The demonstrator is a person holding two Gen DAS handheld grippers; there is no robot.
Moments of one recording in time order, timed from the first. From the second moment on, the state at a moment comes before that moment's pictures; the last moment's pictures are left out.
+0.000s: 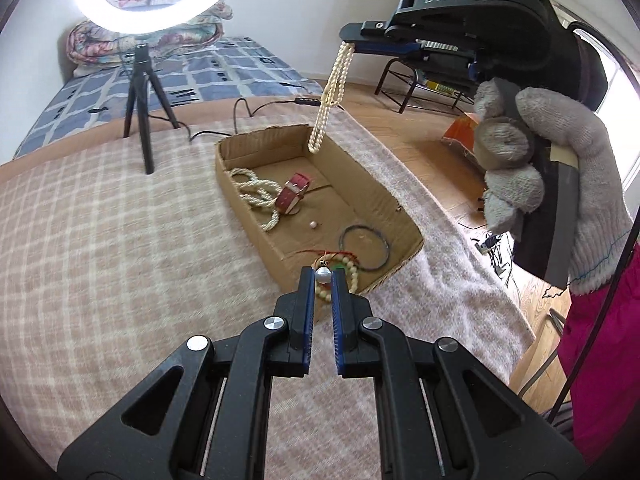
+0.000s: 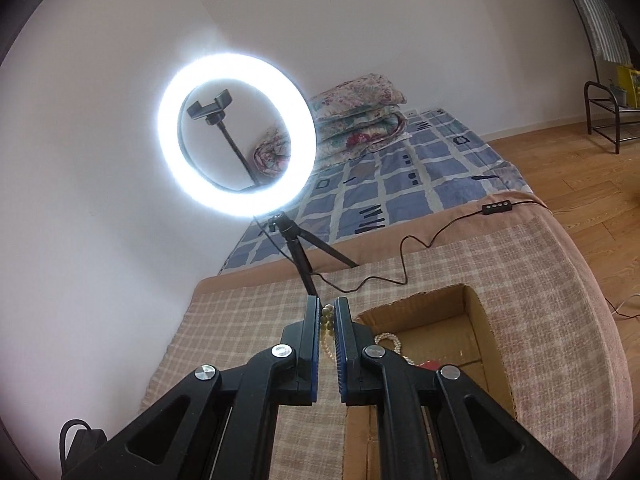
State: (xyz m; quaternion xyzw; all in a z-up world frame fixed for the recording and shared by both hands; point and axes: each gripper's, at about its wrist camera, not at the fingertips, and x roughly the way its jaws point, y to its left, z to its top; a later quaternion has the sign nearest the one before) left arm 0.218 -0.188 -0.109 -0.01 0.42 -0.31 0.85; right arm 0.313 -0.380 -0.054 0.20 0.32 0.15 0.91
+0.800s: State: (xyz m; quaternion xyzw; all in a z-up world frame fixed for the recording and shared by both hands) left arm 0.242 -0.240 -0.145 0.01 0.44 -0.31 0.84; right arm 0.373 -0.423 -0.131 0.19 0.38 0.09 0.90
